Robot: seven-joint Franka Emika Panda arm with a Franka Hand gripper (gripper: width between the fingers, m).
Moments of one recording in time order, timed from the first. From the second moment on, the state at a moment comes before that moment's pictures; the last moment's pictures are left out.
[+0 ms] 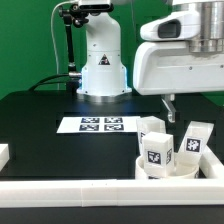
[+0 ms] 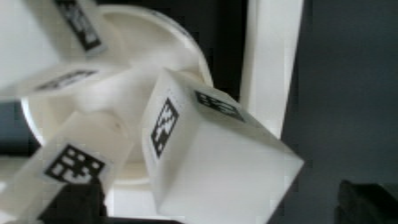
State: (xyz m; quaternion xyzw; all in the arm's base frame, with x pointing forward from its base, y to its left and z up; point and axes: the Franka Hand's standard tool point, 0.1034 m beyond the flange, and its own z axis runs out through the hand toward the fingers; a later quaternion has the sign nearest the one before) arm 0.621 0.114 0.101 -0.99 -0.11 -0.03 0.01
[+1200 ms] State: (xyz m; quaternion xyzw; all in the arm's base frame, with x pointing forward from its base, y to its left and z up) arm 0.620 0.098 0.087 -0.93 -0.37 -0.02 -0.02
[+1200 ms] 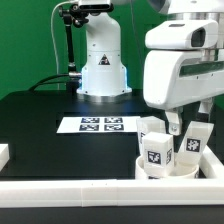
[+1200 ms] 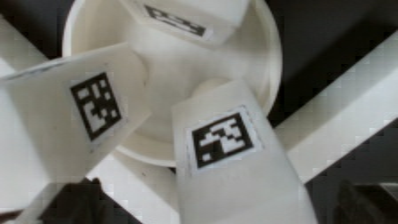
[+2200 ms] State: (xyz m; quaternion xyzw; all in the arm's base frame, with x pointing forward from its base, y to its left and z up) arm 0.618 0.102 0.085 -0.95 -0.31 -0.03 -0.02
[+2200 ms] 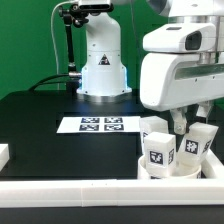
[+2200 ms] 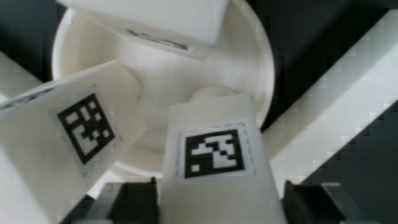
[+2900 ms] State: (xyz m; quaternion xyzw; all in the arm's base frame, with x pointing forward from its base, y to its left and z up) arm 0.621 0.093 0.084 -1.00 -0.02 -0.05 0.00
